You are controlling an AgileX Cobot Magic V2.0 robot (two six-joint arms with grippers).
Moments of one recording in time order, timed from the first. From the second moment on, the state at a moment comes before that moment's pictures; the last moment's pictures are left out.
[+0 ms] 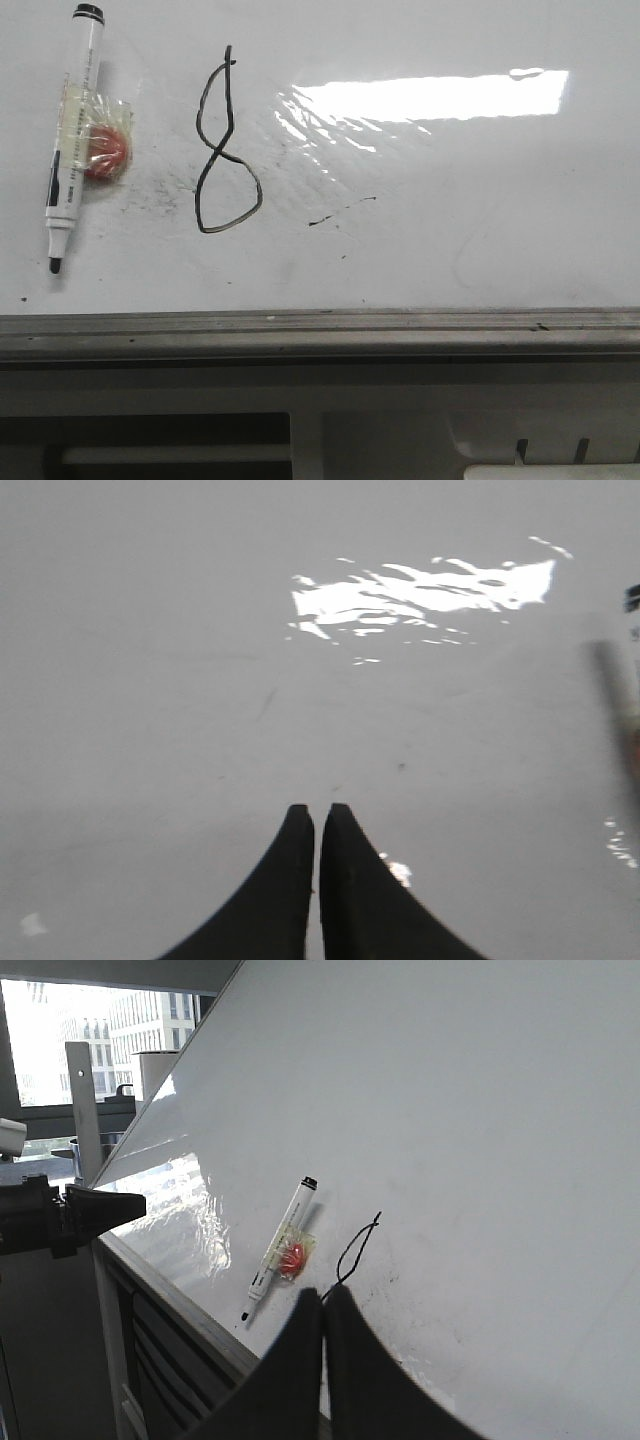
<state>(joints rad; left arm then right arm) -0.09 0.02 -0.04 0.01 0.12 0.01 0.79 -0.01 -0.22 0.29 0.14 -0.31</state>
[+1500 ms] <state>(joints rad) 0.04 0.00 0.00 -0.02 0.34 -0.10 0.79 -0.01 -0.22 0.29 0.14 -0.31</state>
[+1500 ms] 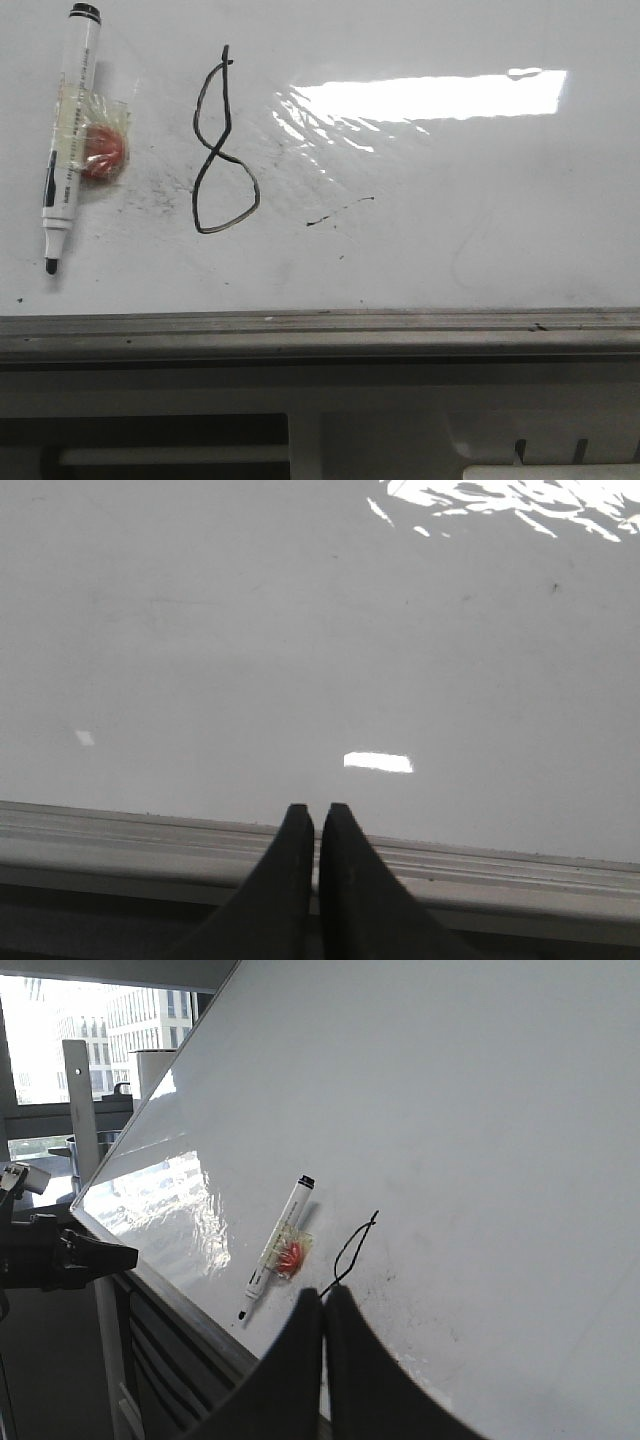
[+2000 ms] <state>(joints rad) 0.04 0.00 0.00 -0.02 0.34 -0.10 0.40 -0.01 -0.05 0.07 -0.03 -0.17</state>
